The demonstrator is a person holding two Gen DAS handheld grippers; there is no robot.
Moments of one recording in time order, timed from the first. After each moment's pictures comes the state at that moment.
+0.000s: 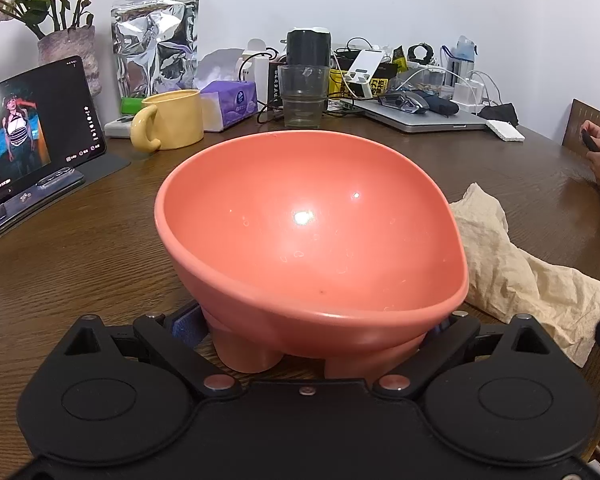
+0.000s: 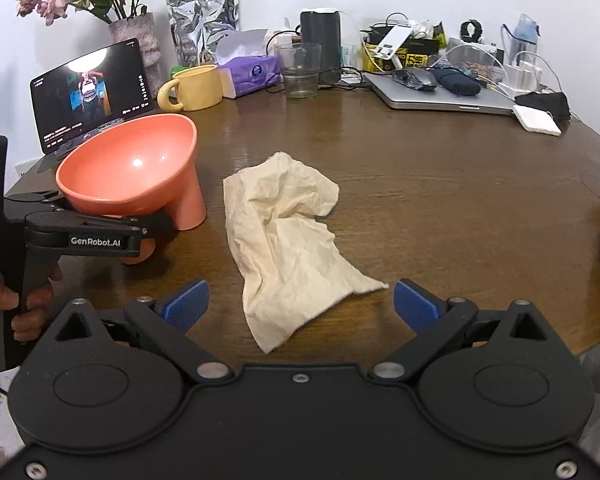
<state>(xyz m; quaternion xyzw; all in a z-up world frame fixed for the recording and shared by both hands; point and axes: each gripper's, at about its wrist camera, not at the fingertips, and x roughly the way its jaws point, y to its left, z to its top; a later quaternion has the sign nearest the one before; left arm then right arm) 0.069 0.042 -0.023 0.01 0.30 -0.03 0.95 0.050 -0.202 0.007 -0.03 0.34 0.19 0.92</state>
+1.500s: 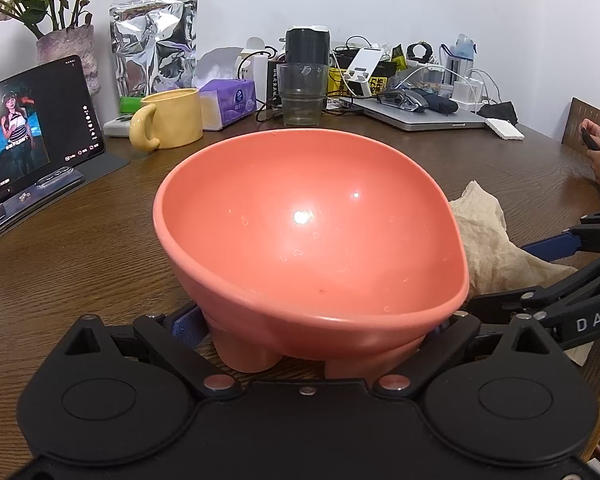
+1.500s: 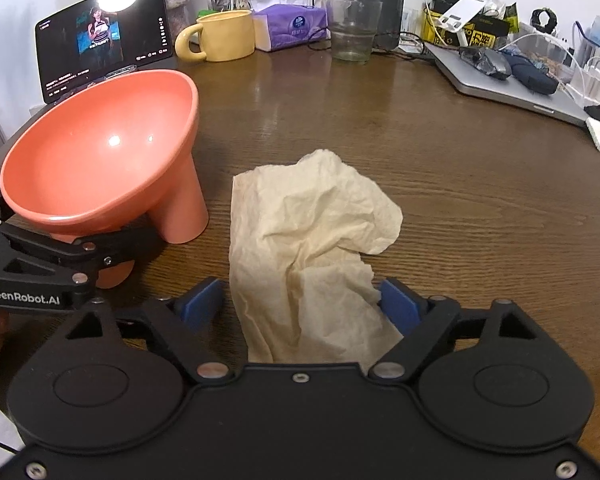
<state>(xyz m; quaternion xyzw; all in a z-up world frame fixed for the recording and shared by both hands) 0.072 0.038 -0.023 0.01 0.30 -0.03 0.95 0.127 -0.147 -0.018 -0.08 0.40 0.24 0.88</state>
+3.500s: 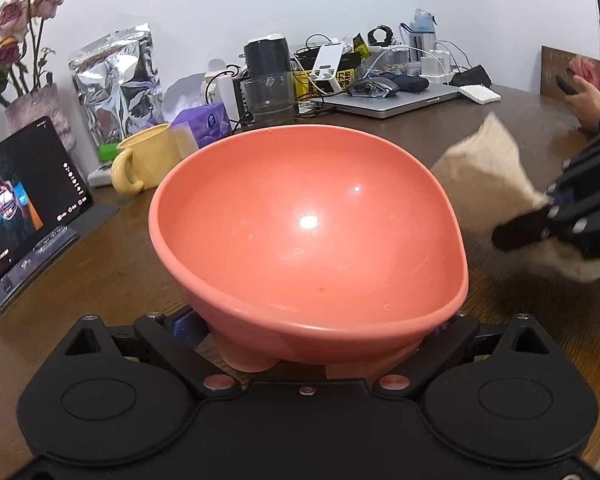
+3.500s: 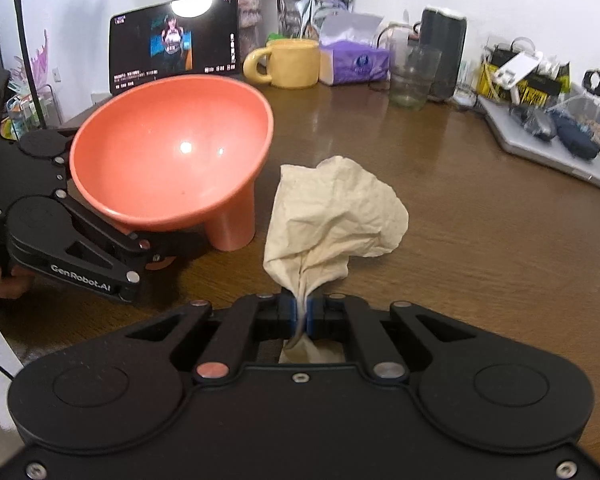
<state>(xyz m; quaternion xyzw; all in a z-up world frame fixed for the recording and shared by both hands) 0.069 0.020 -0.018 0.12 0.29 -0.05 0.95 0.105 -0.163 0.003 -0.13 0.32 0.34 0.87</state>
